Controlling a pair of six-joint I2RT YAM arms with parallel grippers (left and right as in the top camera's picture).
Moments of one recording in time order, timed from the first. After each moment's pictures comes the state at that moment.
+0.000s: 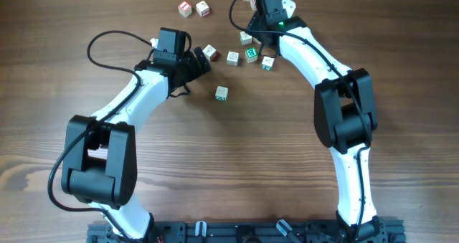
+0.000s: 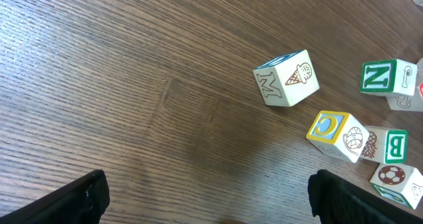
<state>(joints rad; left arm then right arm) -0.23 1.86 1.19 -0.35 0.04 -0.70 0.36 2.38 1.91 -0.49 0.16 0.83</state>
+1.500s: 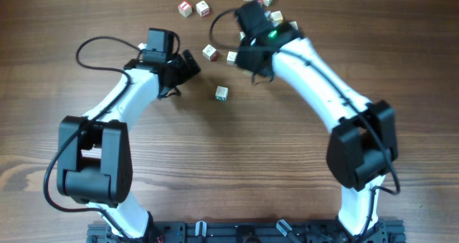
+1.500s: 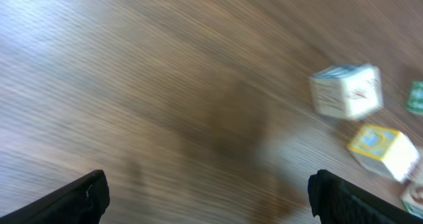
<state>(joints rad) -0.15 1.86 1.19 -0.45 0.05 -0.74 0.55 2.06 1.72 -0.85 0.07 0.82</state>
